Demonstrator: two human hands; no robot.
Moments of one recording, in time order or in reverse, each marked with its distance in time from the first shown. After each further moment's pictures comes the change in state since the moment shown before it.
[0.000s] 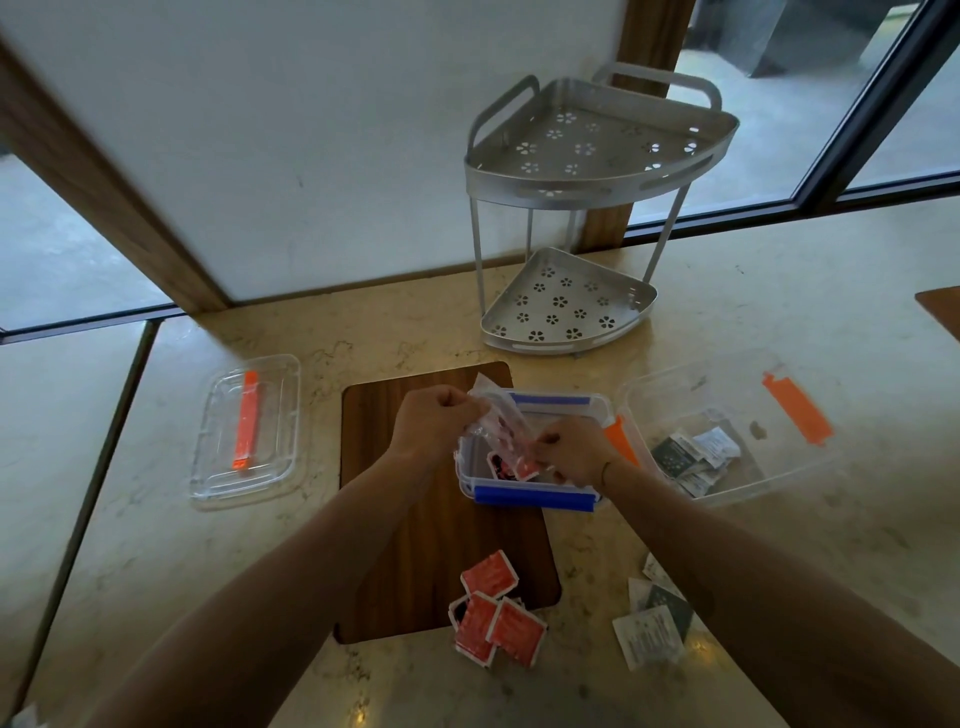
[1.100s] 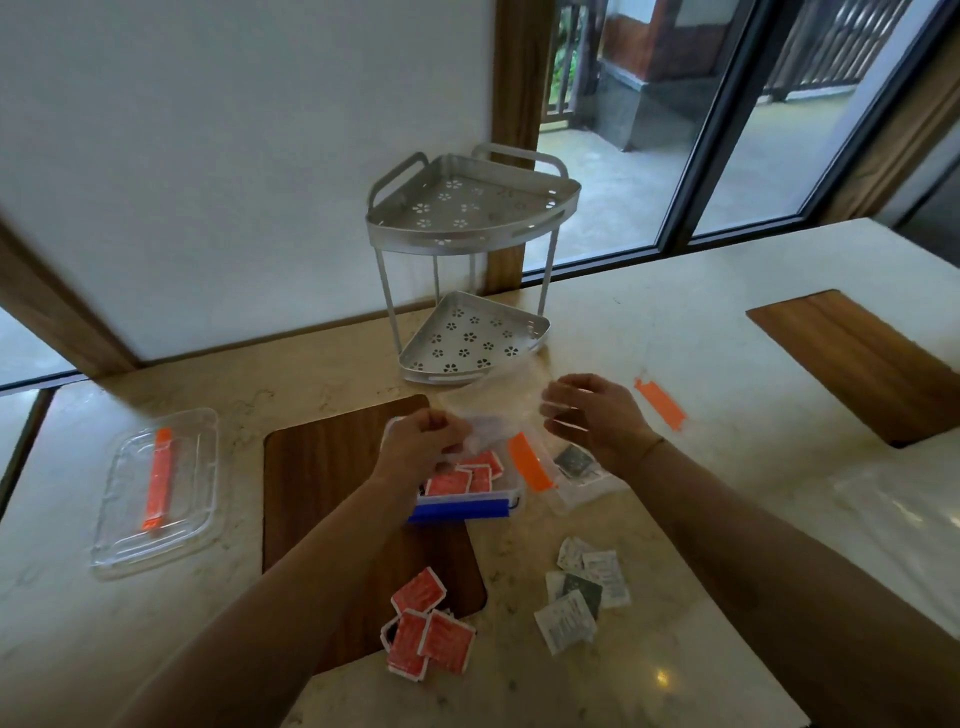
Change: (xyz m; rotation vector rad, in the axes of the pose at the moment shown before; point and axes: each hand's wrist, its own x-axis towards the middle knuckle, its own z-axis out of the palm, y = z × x) left_hand -0.041 0.031 0.053 -0.256 -0.199 -0.067; right_hand -0.106 0.028 -0.096 1.213 0.397 0.060
